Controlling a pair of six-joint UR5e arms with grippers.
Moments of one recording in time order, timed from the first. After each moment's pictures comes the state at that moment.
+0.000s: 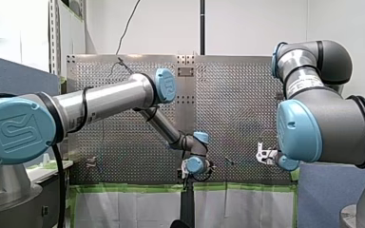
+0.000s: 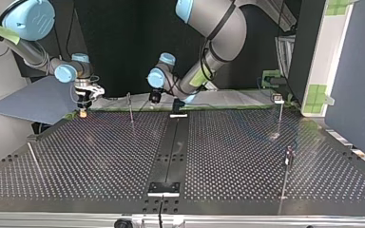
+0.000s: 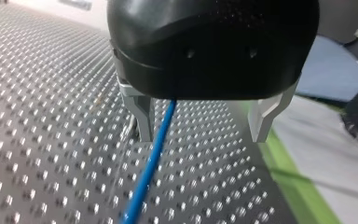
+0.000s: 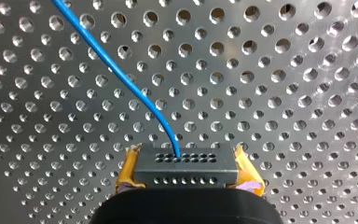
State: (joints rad) left arm -0.66 -2.83 -0.97 -2.76 -1.80 -1.70; right arm 1.61 -0.53 1.46 -0.86 1.36 1.61
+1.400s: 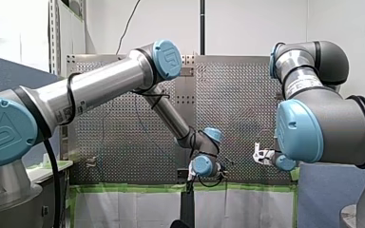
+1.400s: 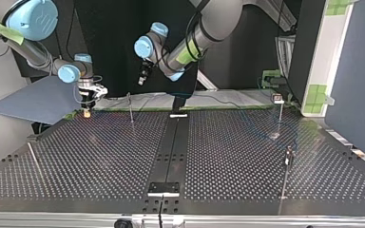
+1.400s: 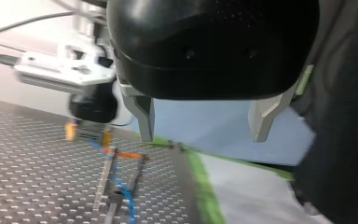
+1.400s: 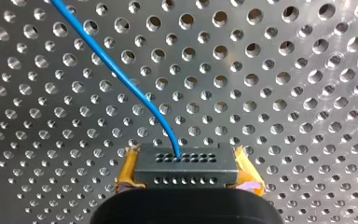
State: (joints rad) left arm -0.82 -2.68 -1.24 -2.70 -1.88 -1.68; right arm 1.63 -0.53 1.46 -0.86 1.35 1.63
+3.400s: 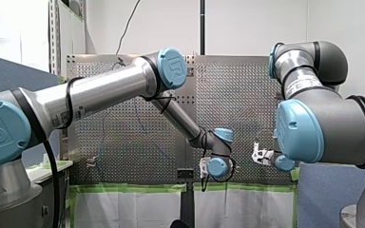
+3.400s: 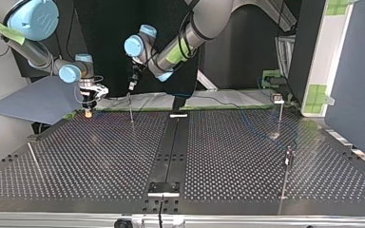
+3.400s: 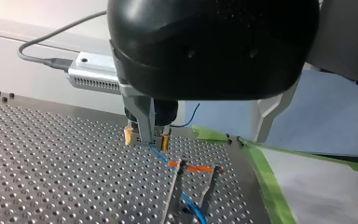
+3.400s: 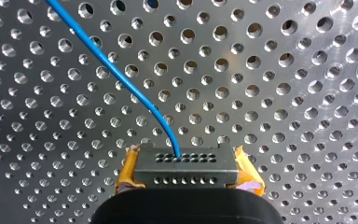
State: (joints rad) left arm -0.86 -2.75 -1.08 -2.65 -1.98 -1.70; right arm 1.64 -0.53 1.46 -0.86 1.34 1.64
